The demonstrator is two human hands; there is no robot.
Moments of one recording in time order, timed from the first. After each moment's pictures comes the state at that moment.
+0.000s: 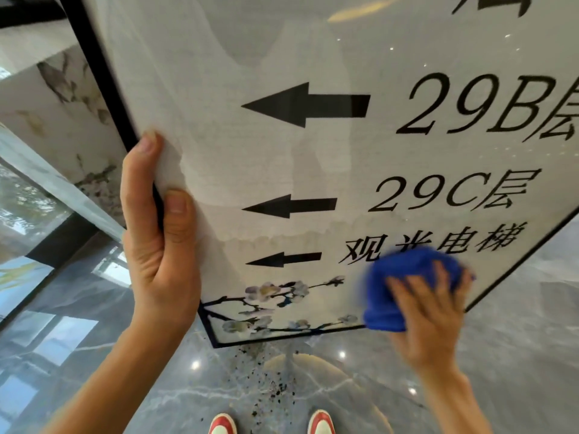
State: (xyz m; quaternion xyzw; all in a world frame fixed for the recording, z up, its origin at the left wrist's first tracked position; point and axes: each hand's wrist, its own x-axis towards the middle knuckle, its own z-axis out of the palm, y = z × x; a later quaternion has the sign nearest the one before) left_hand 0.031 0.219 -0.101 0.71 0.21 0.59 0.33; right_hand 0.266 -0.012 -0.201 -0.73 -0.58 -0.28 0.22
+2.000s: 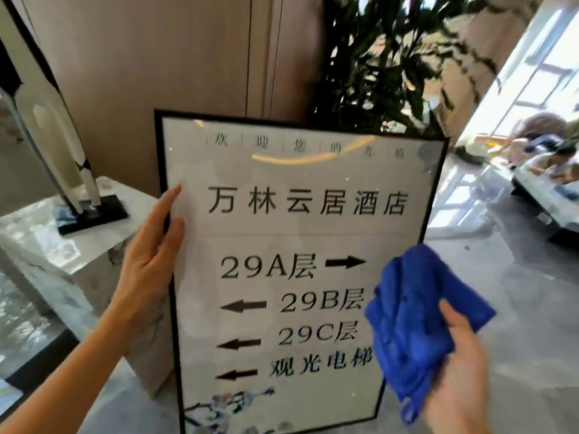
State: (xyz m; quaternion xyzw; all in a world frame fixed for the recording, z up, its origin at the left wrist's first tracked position) left_hand 0.031 0.276 0.103 0.70 0.24 0.51 0.43; right_hand 0.269 -0.022 0.116 -0.40 -0.03 0.40 0.82
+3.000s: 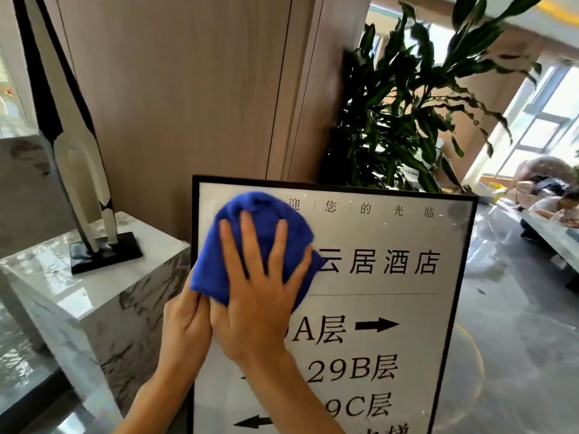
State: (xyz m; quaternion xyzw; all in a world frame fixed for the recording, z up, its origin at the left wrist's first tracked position) left_hand 0.062 0.289 0.085 0.68 0.27 0.58 0.36; right_hand 0.150 0.238 0.136 -0.73 -0.53 -0.34 0.27
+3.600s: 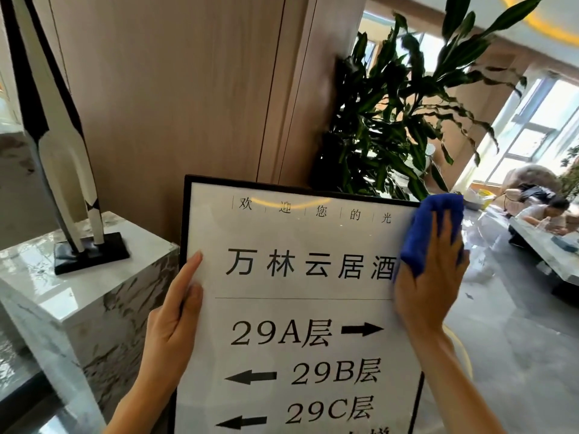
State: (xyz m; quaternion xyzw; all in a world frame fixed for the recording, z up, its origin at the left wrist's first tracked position) left_hand 0.061 0.277 0.090 0.68 0.28 0.55 0.40; right_hand 0.374 0.127 0.177 -0.78 -0.37 -0.33 0.39
